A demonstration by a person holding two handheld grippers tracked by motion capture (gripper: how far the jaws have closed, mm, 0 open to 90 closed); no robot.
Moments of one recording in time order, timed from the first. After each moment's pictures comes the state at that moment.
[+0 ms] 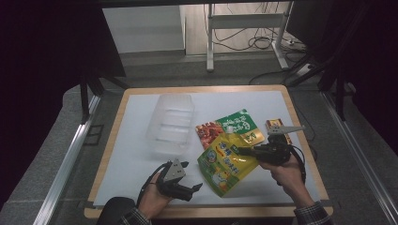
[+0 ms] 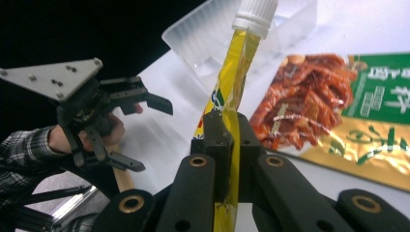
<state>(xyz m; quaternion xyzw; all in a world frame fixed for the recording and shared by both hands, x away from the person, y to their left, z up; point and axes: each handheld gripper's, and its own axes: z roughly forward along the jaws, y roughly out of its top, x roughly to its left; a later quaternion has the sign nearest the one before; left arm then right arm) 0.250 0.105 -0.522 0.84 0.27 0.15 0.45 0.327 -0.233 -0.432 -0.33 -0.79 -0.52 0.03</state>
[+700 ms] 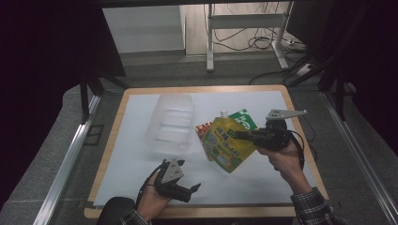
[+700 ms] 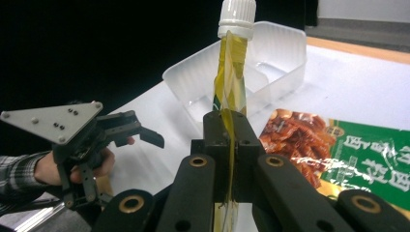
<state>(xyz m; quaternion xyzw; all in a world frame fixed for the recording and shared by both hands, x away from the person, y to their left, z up) 0.246 0.109 -0.520 0.83 0.28 0.18 0.44 0.341 -0.217 -0.386 -0.30 -0.79 -0.53 -0.03</state>
